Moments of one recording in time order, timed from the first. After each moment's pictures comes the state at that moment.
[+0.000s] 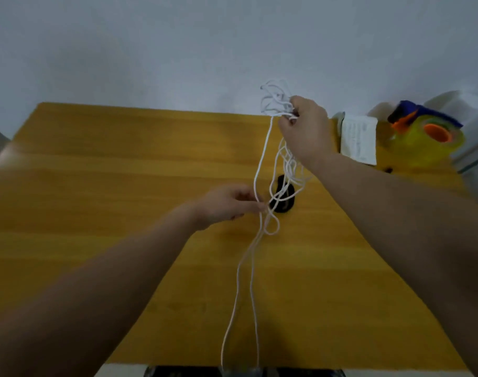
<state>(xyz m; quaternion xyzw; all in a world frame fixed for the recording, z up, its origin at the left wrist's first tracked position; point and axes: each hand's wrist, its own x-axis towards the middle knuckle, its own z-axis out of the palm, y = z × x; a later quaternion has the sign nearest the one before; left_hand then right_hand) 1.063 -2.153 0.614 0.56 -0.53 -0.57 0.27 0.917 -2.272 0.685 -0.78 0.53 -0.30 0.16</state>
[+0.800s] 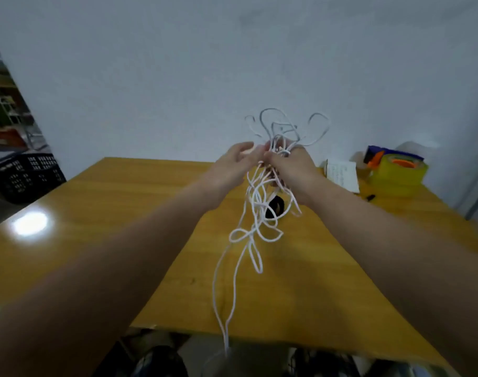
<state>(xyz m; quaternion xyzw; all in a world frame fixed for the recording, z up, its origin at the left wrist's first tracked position) 0.983 -2.066 0.671 0.55 -0.55 -0.36 0.52 0.855 -2.126 0.673 -0.67 0.34 -0.45 0.49</state>
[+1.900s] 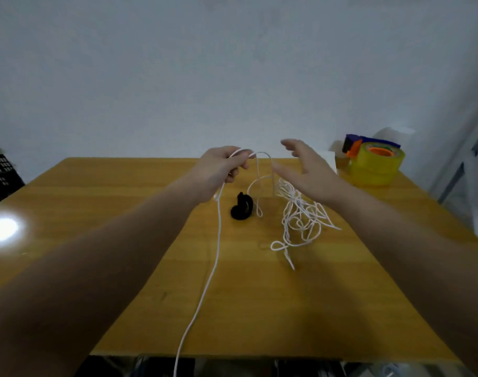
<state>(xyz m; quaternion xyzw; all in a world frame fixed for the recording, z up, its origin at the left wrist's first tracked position) 0.980 -2.138 0.649 0.53 -0.56 -0.38 0.51 0.775 -2.172 0.652 -0.83 0.42 -0.31 0.21</state>
